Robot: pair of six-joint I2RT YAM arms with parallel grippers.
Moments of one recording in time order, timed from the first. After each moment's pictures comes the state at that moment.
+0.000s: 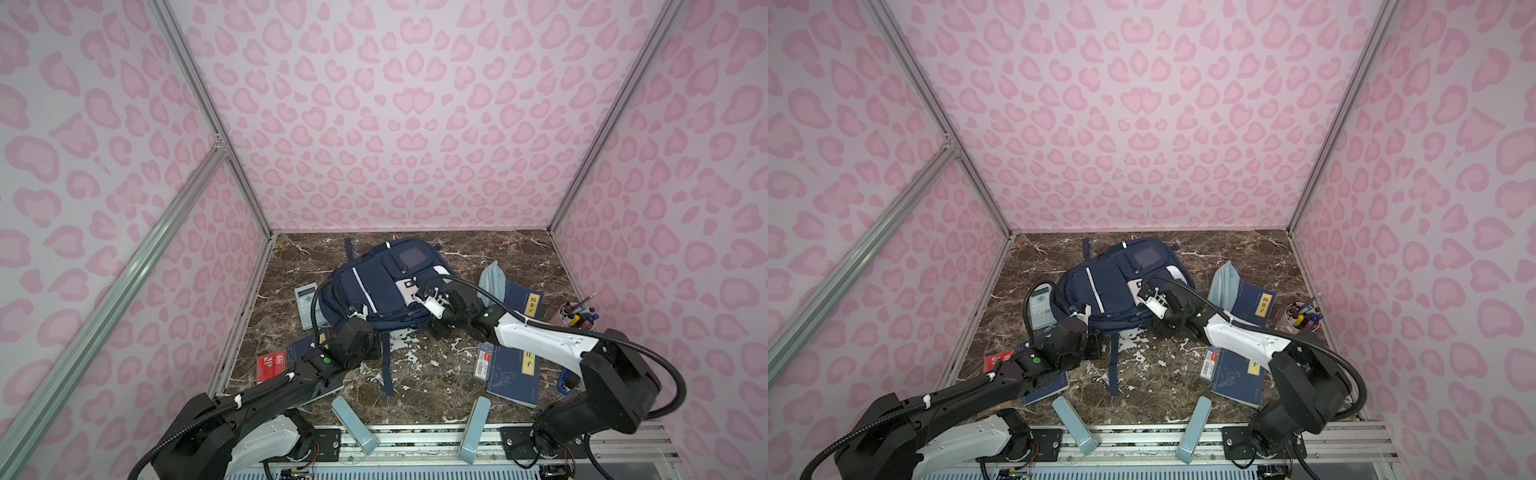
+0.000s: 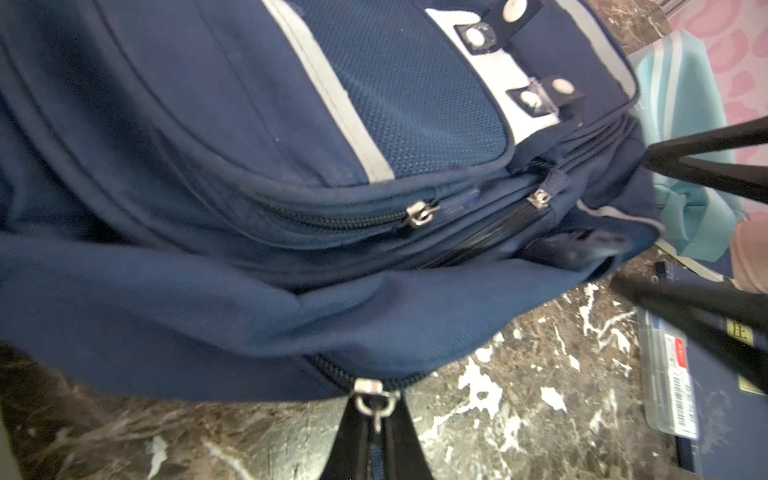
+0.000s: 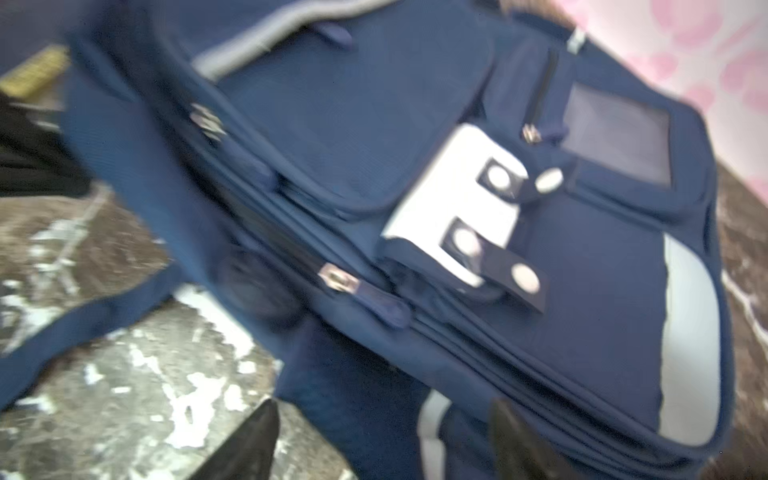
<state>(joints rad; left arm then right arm) -0.74 1.10 0.49 -0.14 -0.15 -0.68 0.74 1.46 0.80 -0.07 -0.09 -0.32</state>
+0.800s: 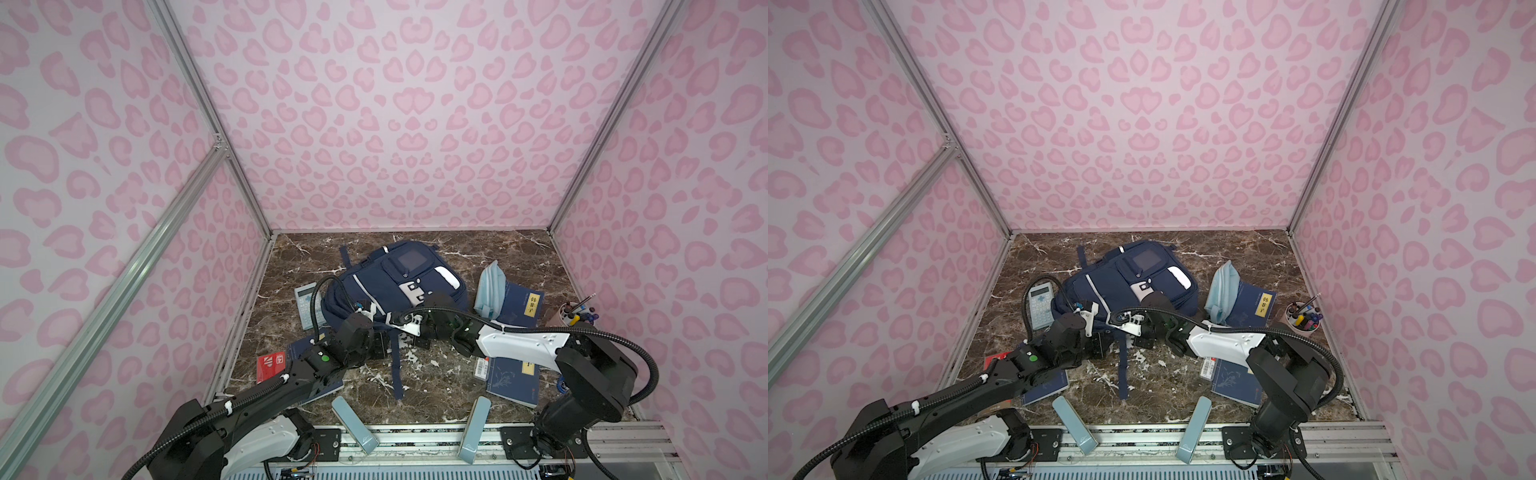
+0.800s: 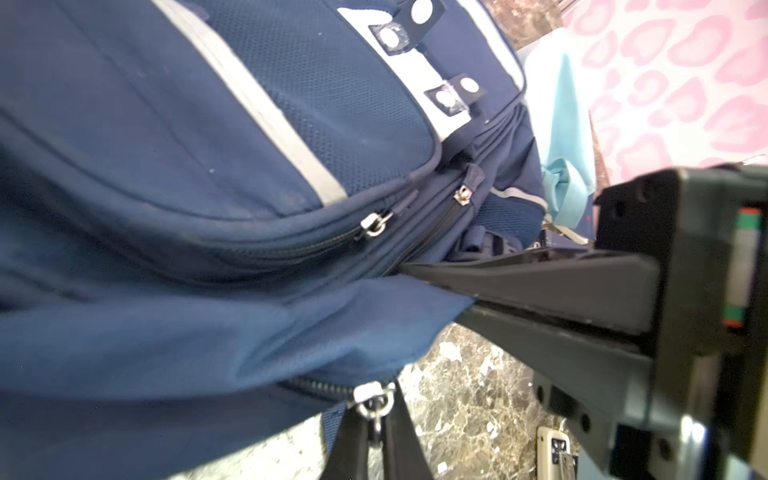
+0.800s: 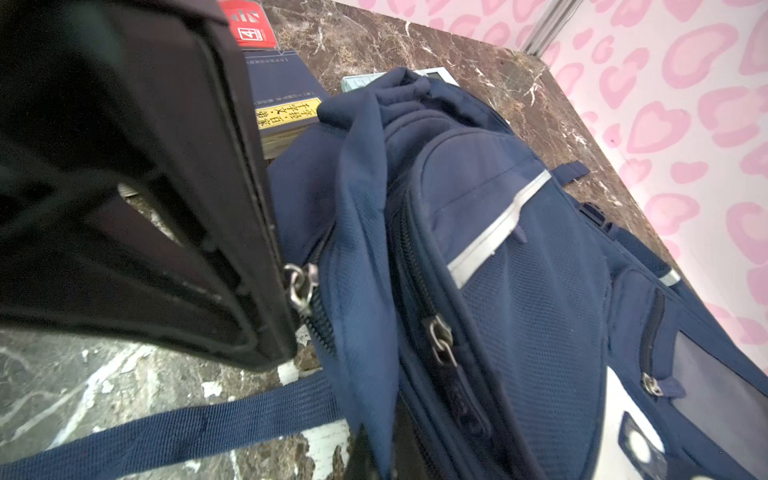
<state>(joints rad) -0.74 1.07 0.56 -0.21 -0.01 -0.72 0.83 1.63 0.87 0.09 -0.23 -0.56</state>
